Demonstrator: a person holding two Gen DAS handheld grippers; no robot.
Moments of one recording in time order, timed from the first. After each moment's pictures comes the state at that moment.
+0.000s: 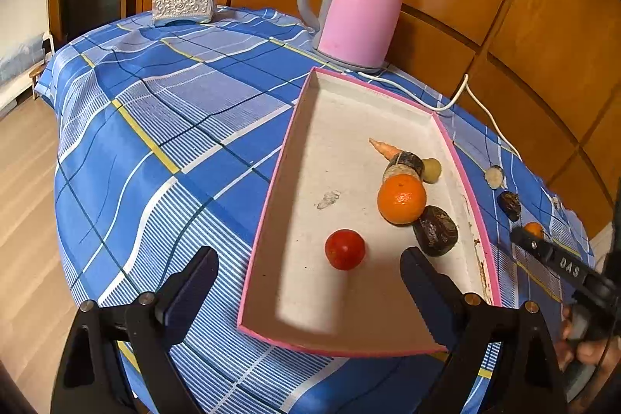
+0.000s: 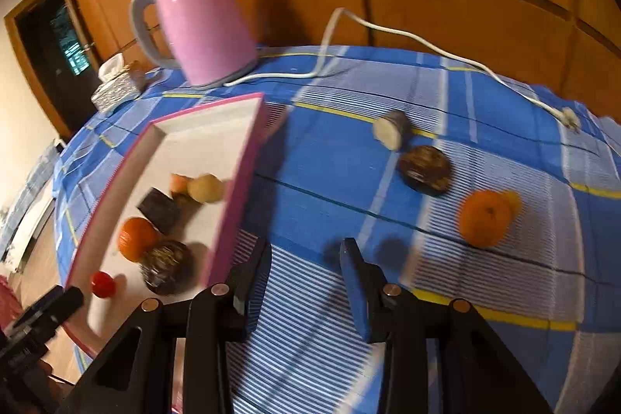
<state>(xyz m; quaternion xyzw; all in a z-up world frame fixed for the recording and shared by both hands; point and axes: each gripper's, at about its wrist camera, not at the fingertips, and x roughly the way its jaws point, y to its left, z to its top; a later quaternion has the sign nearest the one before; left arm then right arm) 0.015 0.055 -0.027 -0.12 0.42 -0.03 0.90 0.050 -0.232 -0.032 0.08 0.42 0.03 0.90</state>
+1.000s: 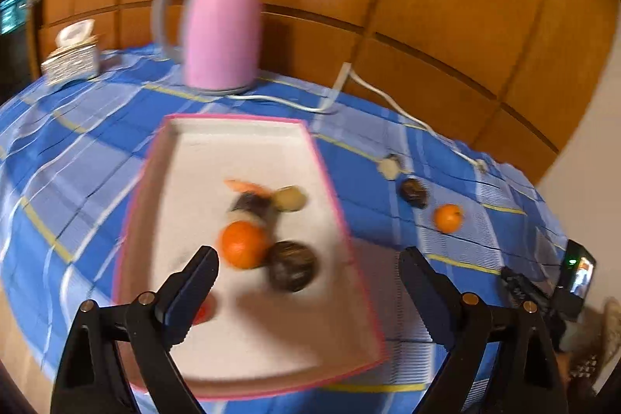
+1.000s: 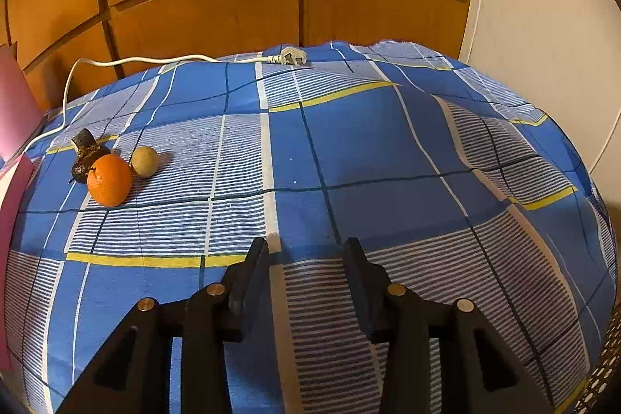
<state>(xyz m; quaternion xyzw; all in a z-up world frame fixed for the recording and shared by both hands) 0.041 -0.038 0.023 -0.05 0.40 -0.20 0.89 -0.047 -0.392 -0.067 0.13 0.38 -0.29 0.87</state>
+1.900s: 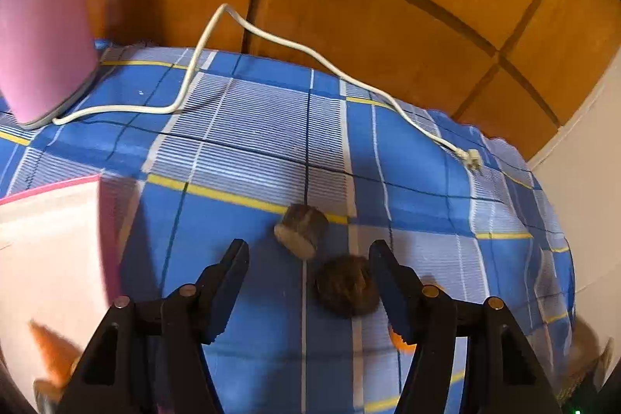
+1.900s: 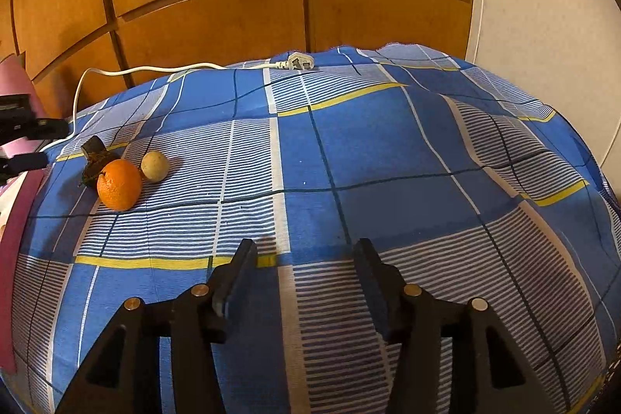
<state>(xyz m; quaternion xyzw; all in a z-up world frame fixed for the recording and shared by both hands) 0.199 -0.220 -0.027 -0.02 0.49 -0.27 0.83 -0.049 -0.389 -0.070 0.14 0.36 -0.28 0.88</state>
